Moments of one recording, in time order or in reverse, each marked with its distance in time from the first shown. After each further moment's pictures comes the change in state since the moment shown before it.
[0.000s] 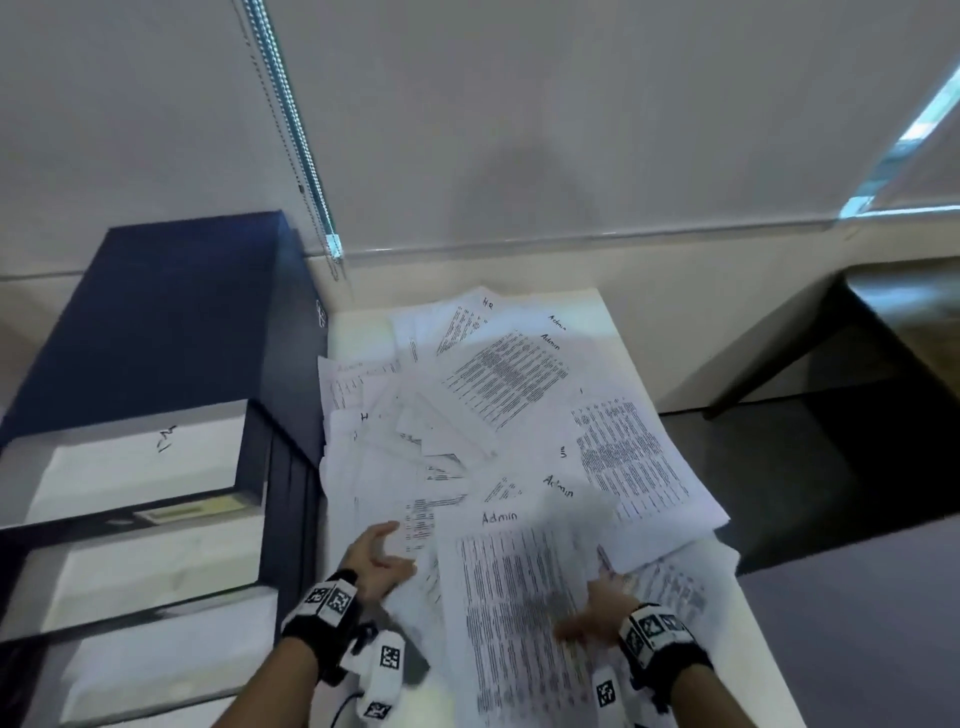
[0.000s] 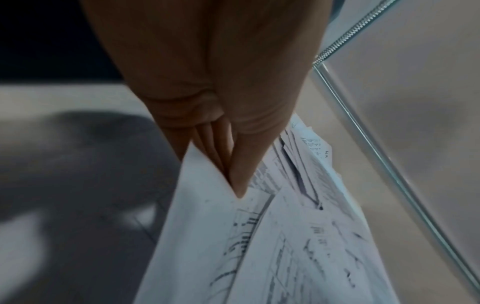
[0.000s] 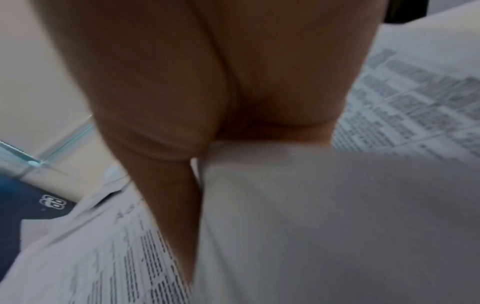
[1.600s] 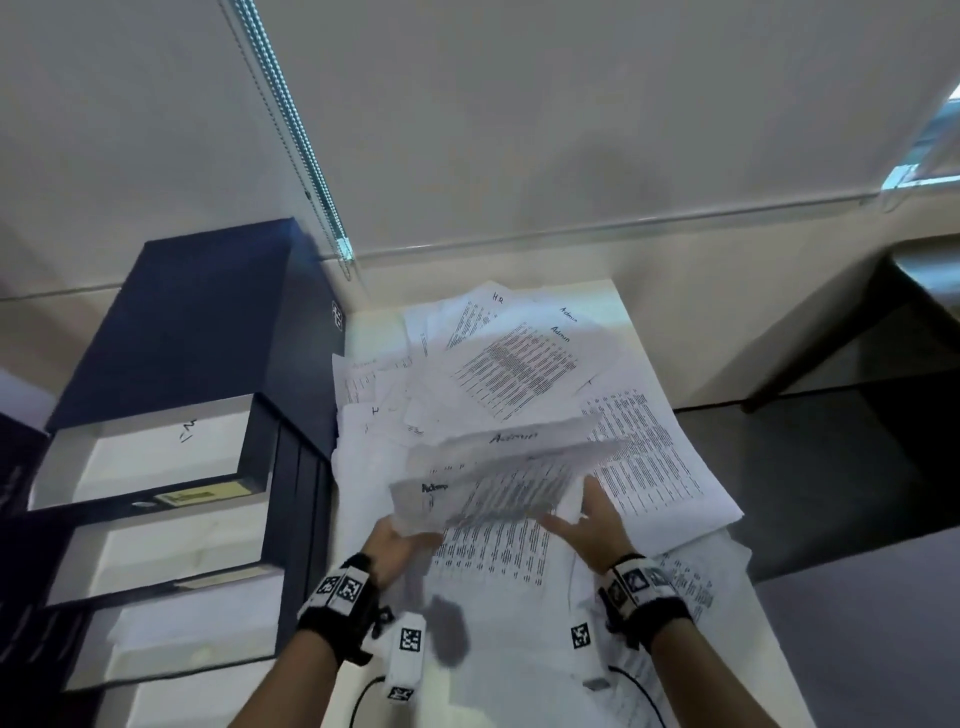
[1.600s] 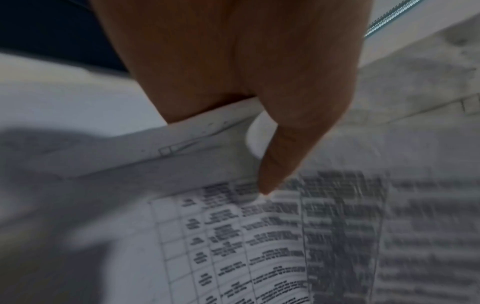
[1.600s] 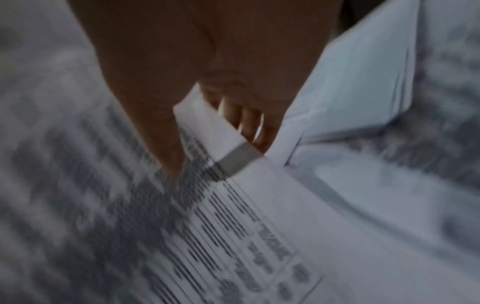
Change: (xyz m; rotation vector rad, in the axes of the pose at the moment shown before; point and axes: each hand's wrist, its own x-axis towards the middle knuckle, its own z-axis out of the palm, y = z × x) left_hand -0.055 0.067 0.034 -0.098 0.013 0.098; right_hand -0.009 -0.036 -0.049 0.618 0.381 -0.530
